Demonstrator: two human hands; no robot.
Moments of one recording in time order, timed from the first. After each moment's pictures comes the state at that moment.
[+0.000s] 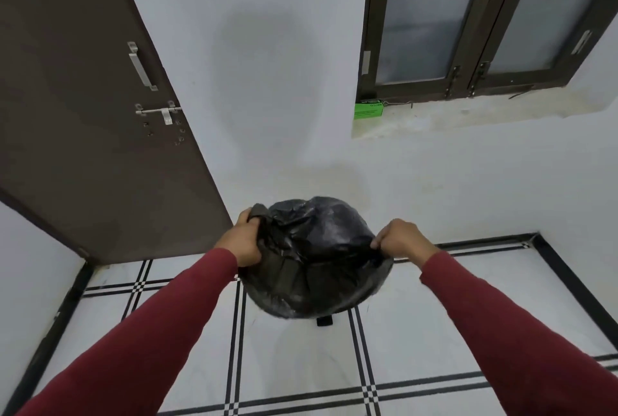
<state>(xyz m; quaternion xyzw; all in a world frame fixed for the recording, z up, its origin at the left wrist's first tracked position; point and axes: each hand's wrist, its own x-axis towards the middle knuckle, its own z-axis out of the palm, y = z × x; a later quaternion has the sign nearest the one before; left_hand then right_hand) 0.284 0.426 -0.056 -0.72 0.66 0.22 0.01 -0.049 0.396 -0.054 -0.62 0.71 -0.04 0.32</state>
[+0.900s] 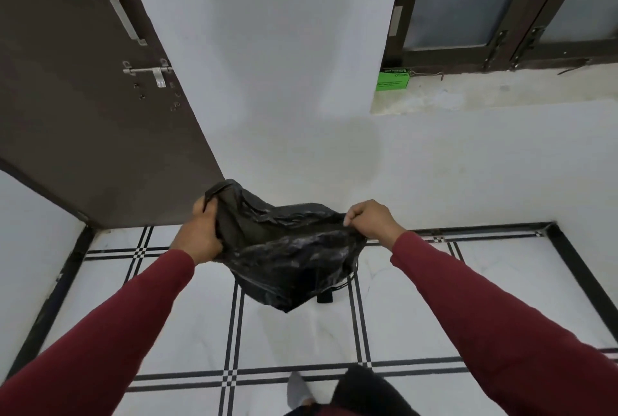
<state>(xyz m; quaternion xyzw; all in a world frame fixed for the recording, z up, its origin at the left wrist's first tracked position) 0.365 0.415 -0.106 -0.78 0.59 0.21 -0.09 0.022 0.331 -0.097 -0.61 0.67 -0.07 0.42</state>
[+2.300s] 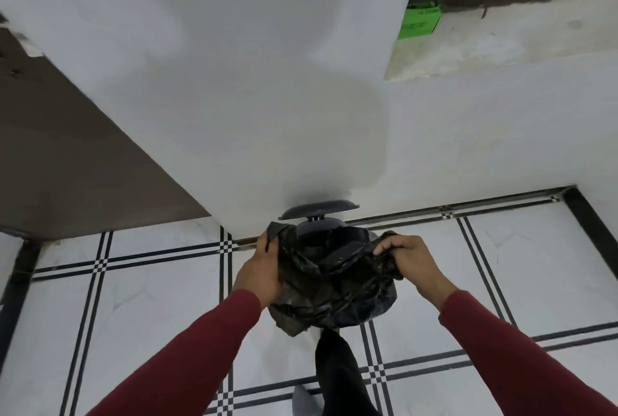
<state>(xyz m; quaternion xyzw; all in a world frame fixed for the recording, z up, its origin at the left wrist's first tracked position) 0.273 0.289 -0.302 -0.69 0.66 0.29 0.01 -0.028 0.258 -0.289 -0.44 0.70 -0.24 0.51</state>
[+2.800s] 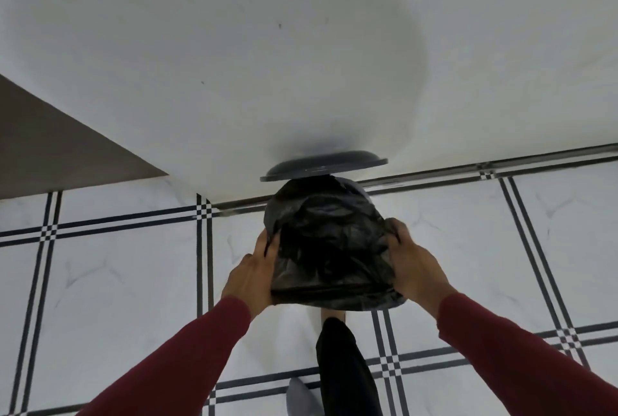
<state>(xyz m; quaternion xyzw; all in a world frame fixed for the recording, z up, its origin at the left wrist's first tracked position) 0.286 0.273 -0.565 -0.66 0.70 0.24 0.13 -0.032 0.235 -0.565 -0.72 0.63 0.14 0.26</state>
